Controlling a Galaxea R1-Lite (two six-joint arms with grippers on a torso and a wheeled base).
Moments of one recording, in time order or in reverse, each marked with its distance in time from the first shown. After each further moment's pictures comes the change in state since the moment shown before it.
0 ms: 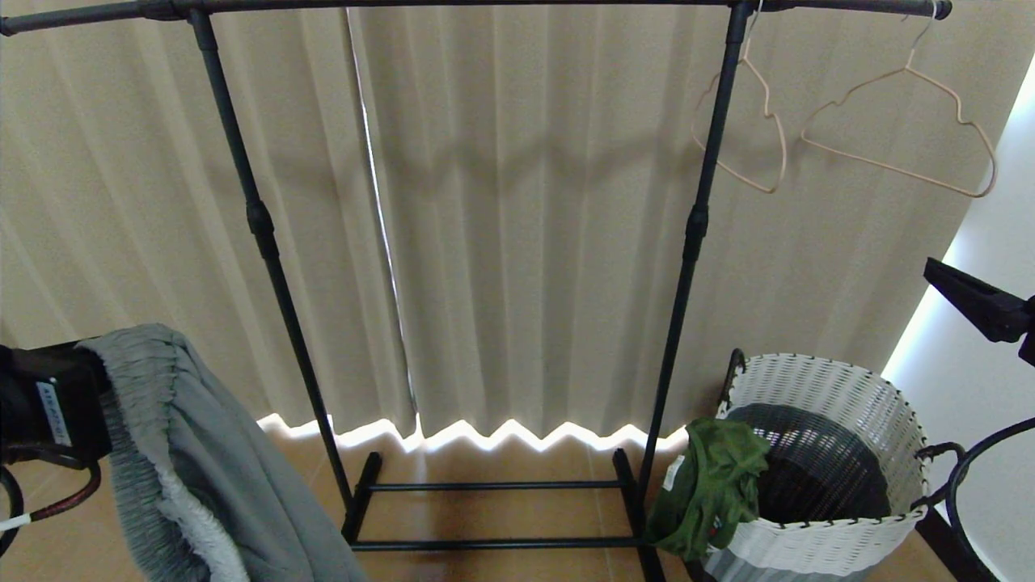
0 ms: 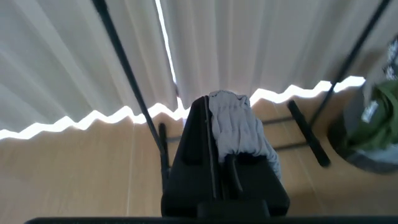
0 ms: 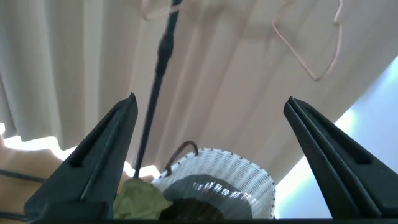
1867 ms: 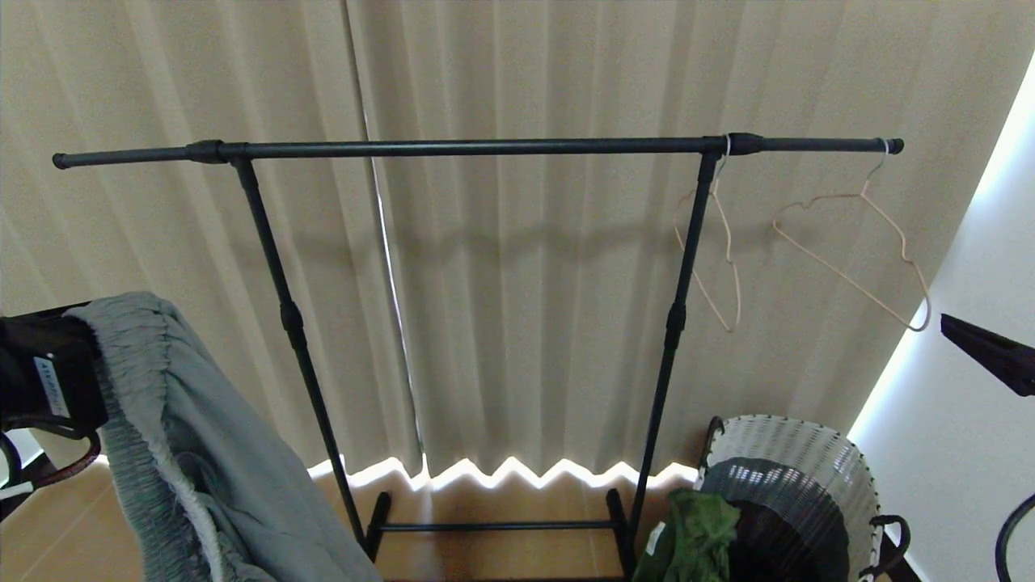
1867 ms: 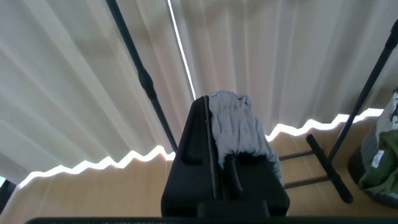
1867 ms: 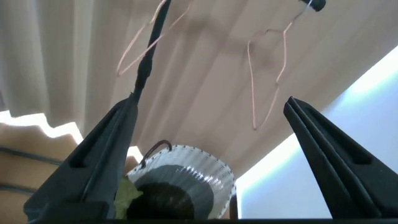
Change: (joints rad) left arm 0.034 0.015 0.009 -0.104 -0.001 0.119; right arm -0.074 -0.068 -0.057 0.318 0.056 -0.113
